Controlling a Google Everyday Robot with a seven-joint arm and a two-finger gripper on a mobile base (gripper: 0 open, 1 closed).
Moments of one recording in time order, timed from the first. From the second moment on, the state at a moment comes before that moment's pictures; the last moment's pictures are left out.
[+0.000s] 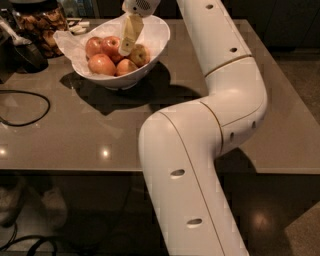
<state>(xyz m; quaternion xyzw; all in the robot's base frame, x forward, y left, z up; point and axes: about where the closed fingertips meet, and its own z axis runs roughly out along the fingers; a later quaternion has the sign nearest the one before) 0.755 0.087 0.975 -0.70 0.65 0.07 0.30</state>
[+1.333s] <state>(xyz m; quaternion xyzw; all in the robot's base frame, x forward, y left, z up) 0.758 0.101 0.956 -0.71 0.64 0.06 0.28</state>
